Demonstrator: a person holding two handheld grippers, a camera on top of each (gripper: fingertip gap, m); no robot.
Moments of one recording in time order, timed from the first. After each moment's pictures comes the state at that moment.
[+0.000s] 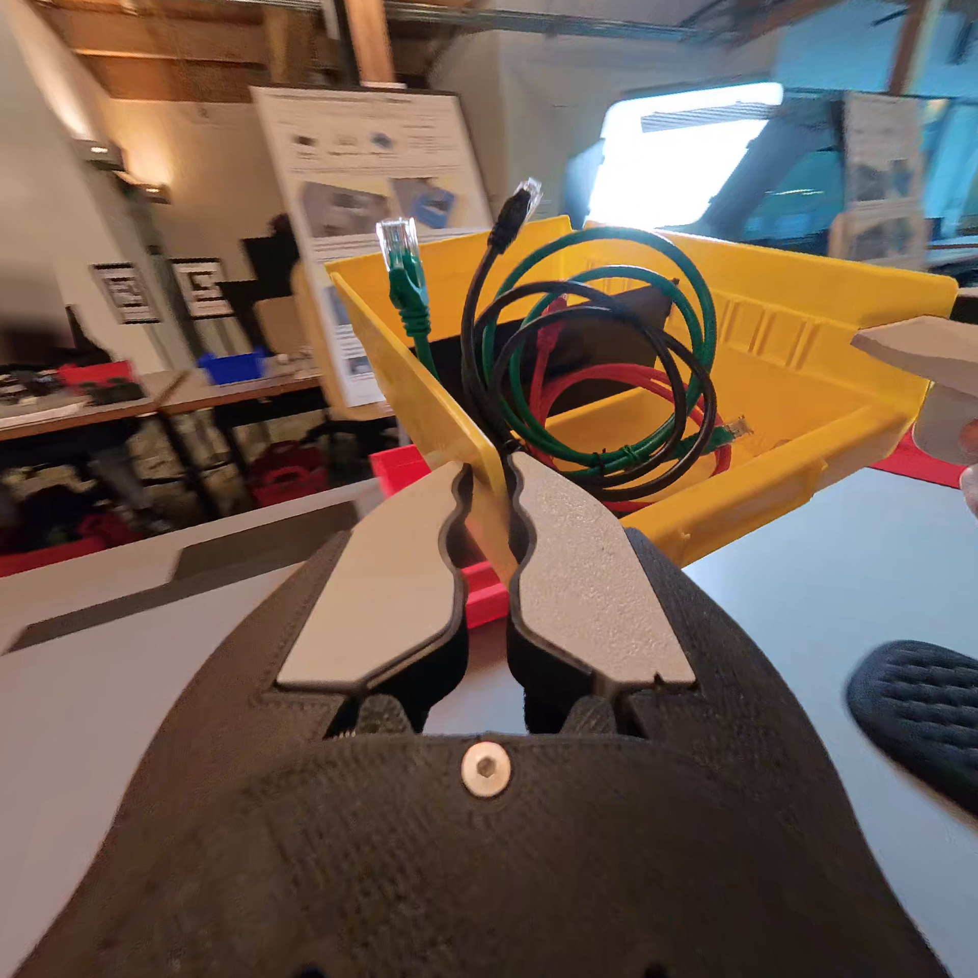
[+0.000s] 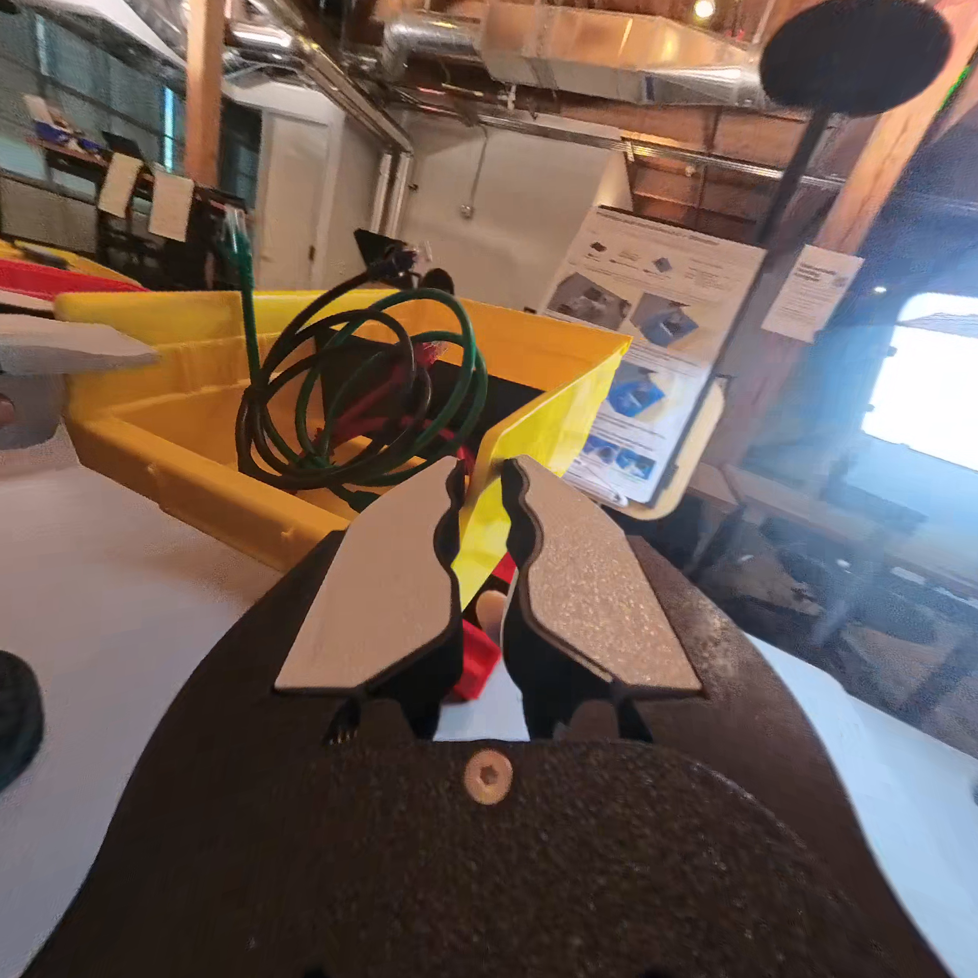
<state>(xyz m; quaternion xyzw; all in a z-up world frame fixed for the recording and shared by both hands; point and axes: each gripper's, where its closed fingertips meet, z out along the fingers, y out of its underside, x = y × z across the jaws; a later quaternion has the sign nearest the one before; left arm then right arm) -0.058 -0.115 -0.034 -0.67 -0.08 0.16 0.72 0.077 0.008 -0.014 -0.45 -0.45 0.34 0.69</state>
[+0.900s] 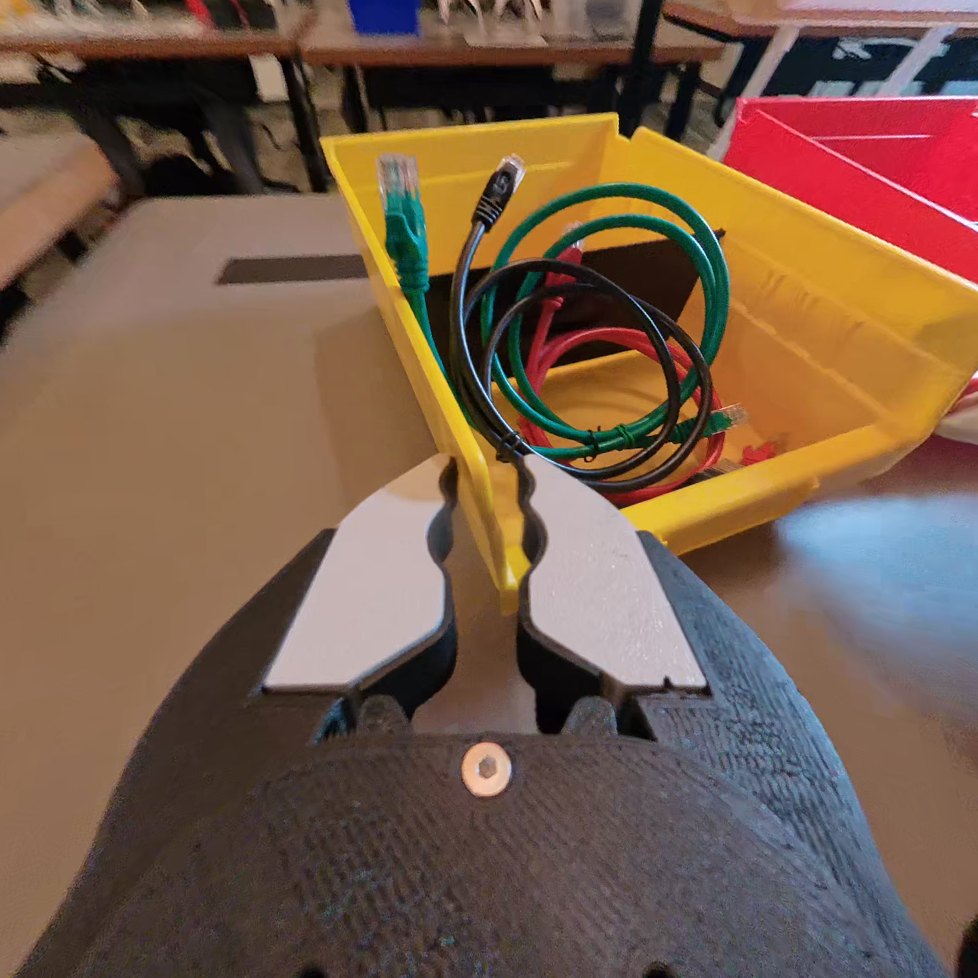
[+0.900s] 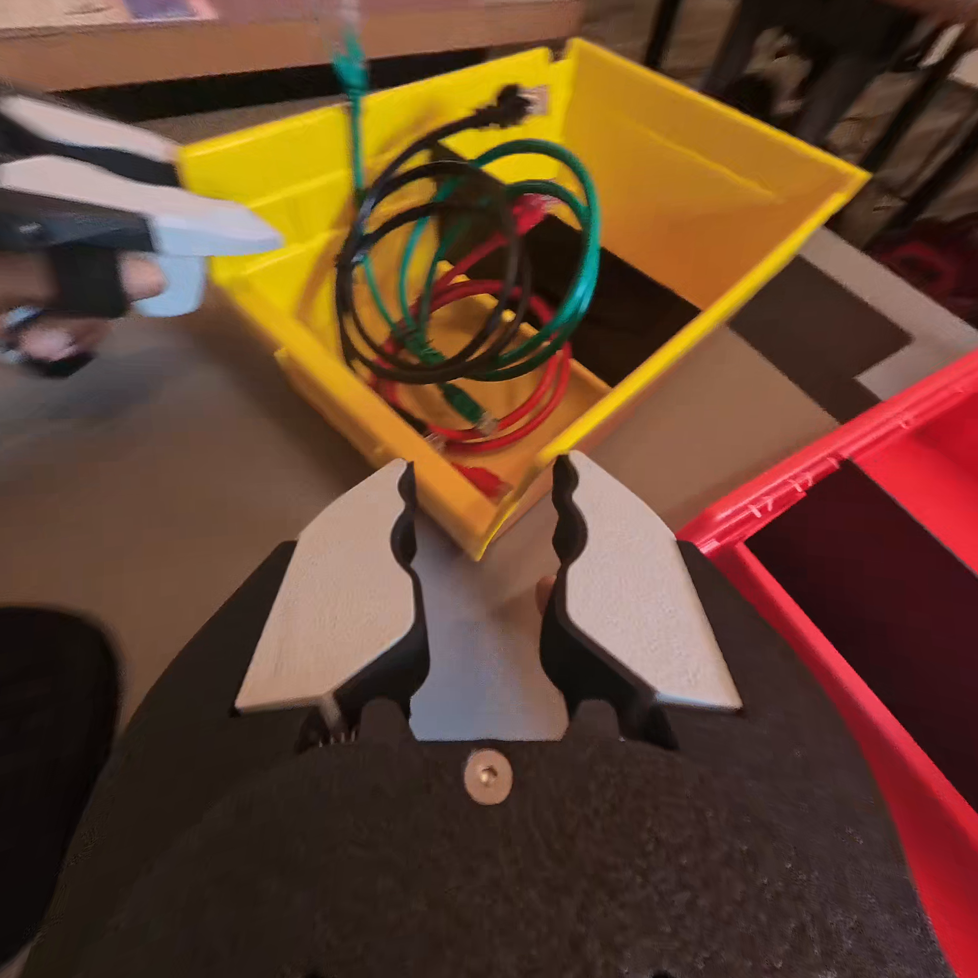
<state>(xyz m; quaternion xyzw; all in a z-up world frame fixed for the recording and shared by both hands) -0.313 -0.199 -0.231 -0.78 -0.26 0.17 0.54 -0.197 -0.067 -0.220 -0.52 -0.68 0.37 0.35</state>
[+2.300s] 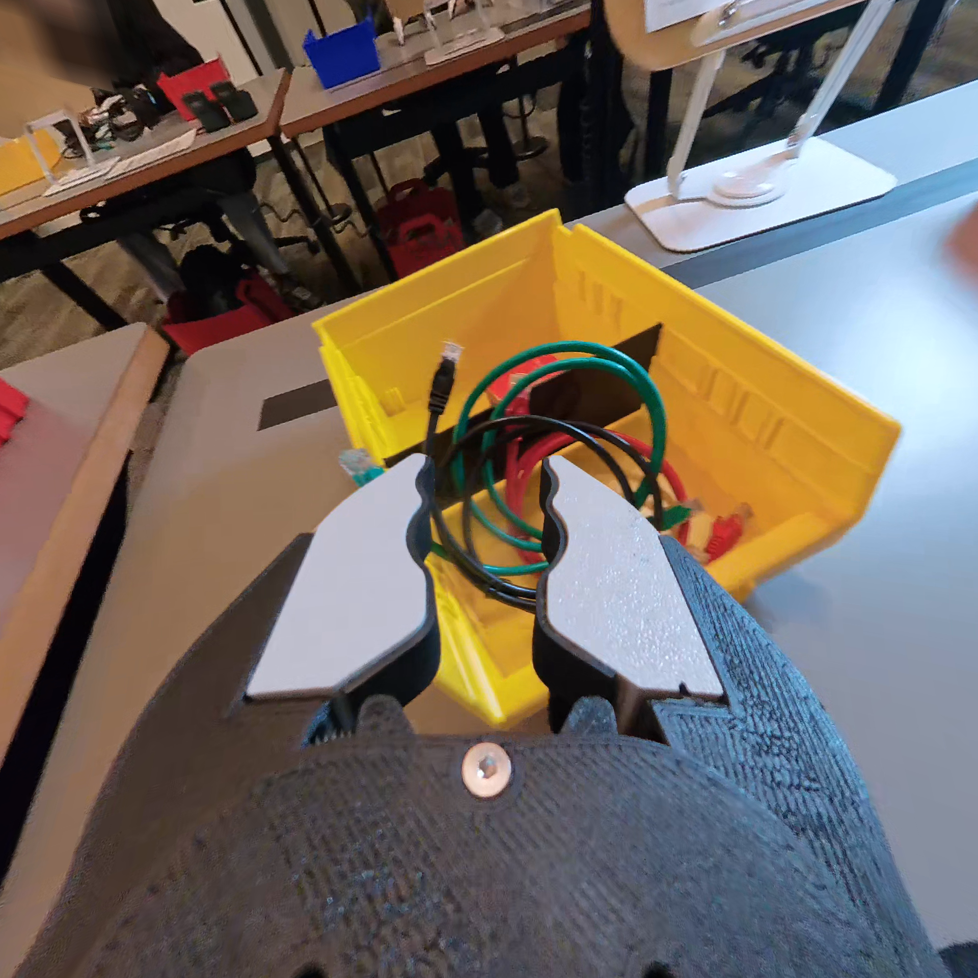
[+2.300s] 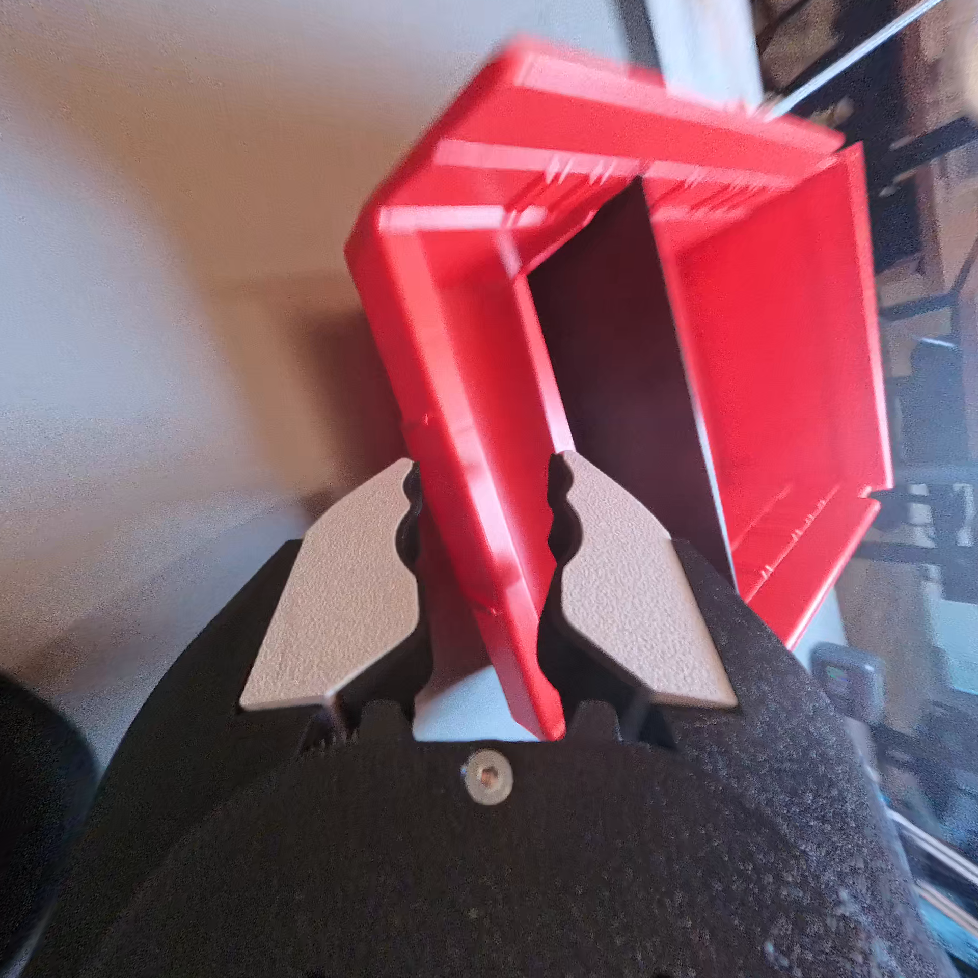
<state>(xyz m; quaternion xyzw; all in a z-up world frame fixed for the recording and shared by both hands) -0.310 -0.156 -0.153 -0.82 -0.17 0.24 0.50 0.089 0.182 -0.246 -0.50 -0.77 0.04 0.40</state>
